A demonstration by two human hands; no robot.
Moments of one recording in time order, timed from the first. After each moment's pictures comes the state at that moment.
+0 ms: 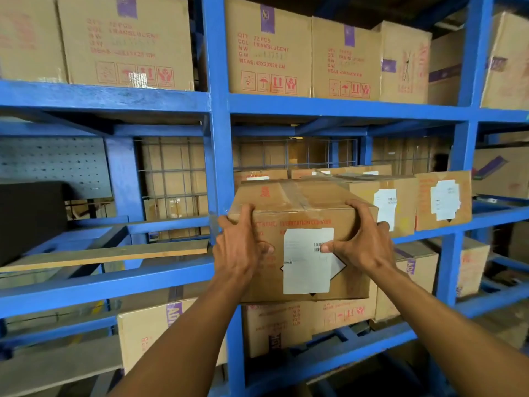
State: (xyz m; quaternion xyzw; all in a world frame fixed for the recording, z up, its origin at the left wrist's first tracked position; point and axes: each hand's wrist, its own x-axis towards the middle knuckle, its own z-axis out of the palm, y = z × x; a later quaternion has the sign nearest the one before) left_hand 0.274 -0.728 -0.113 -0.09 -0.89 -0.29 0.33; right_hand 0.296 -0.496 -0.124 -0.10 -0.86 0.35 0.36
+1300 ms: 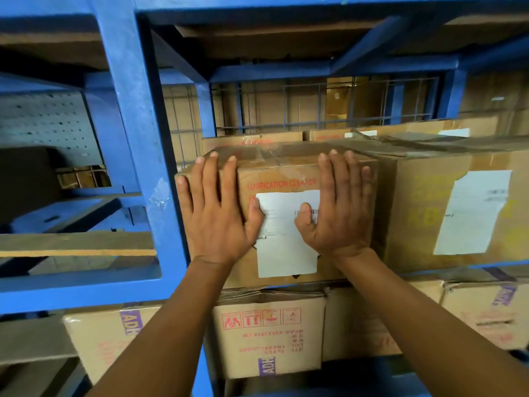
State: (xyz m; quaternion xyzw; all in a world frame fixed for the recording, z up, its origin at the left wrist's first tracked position) left_hand 0.046 -0.626 -0.138 -0.02 -0.78 0.00 0.62; right_hand 0.010 -0.431 -0.150 0.12 -0.73 0.05 0.68
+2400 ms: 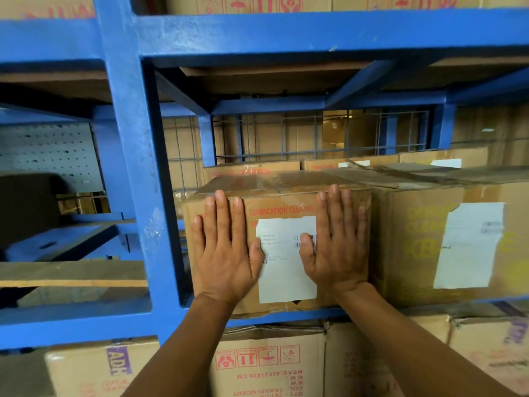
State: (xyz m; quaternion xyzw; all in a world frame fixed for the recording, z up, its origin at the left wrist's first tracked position) left_hand 0.024 -0.619 -0.162 -0.03 -0.81 0.06 0.58; right_hand -0.015 -0.418 -0.168 0.12 -0.76 0.04 0.64
